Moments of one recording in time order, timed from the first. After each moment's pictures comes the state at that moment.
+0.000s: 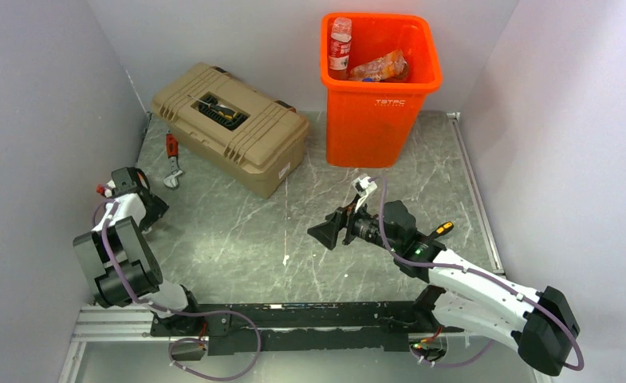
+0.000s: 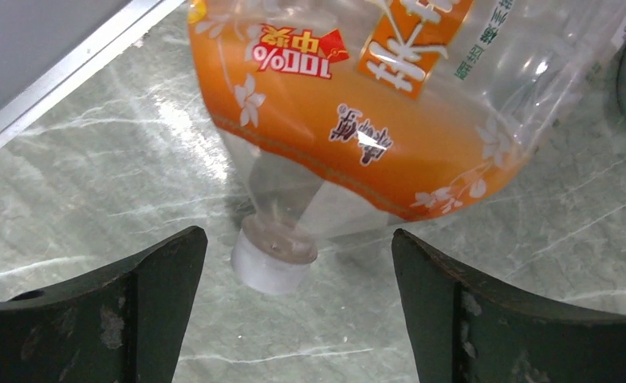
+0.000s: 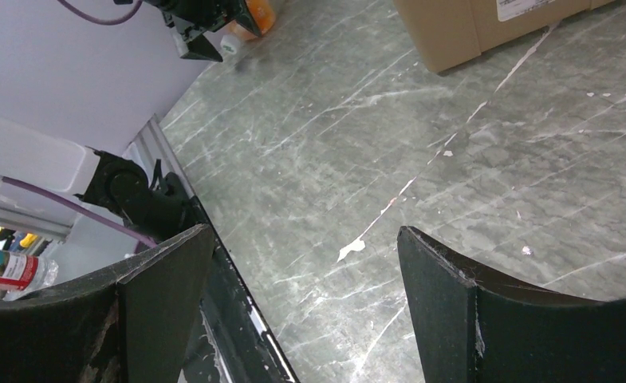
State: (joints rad) left arm 0.46 1.47 0.83 -0.43 -0.28 -0.49; right arm 0.81 0.89 0.50 0.22 -0.21 0.52
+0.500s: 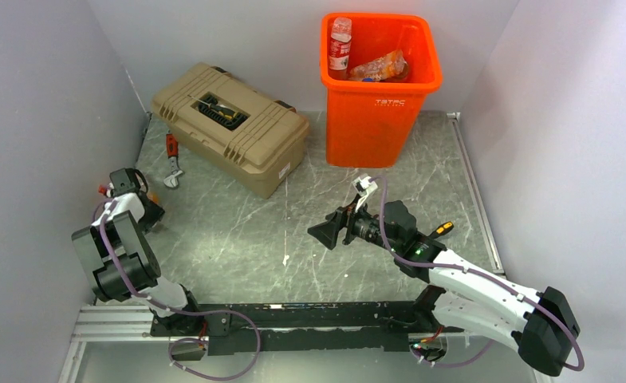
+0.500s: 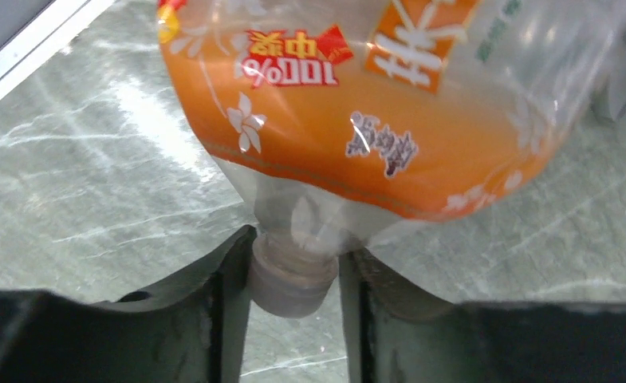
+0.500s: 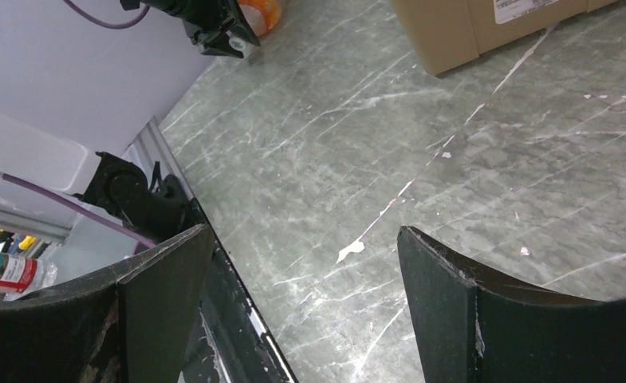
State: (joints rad) left arm 0.48 1.52 0.83 -0.37 -0.19 -0.49; right arm 0.81 0.89 0.50 0.22 -0.21 0.52
